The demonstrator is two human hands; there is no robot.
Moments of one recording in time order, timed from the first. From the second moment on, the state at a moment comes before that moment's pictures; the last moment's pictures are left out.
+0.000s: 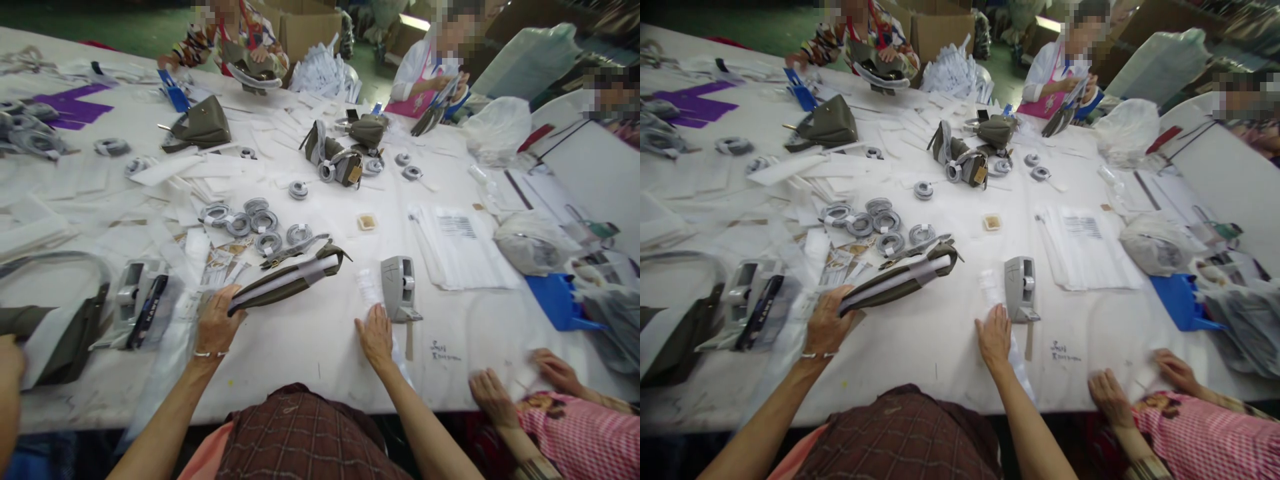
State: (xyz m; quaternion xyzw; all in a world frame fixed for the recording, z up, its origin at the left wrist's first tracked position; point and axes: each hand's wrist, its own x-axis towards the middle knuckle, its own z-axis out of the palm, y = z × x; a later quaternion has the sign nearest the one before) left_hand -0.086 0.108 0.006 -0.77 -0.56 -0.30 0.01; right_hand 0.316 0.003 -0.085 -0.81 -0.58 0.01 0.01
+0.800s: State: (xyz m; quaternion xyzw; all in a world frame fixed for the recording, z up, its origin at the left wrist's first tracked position) left_hand -0.086 0.107 0.005 -0.71 -0.62 -0.32 -0.05; right_hand 0.255 0.094 -0.064 -0.82 -0.54 0.14 0.11
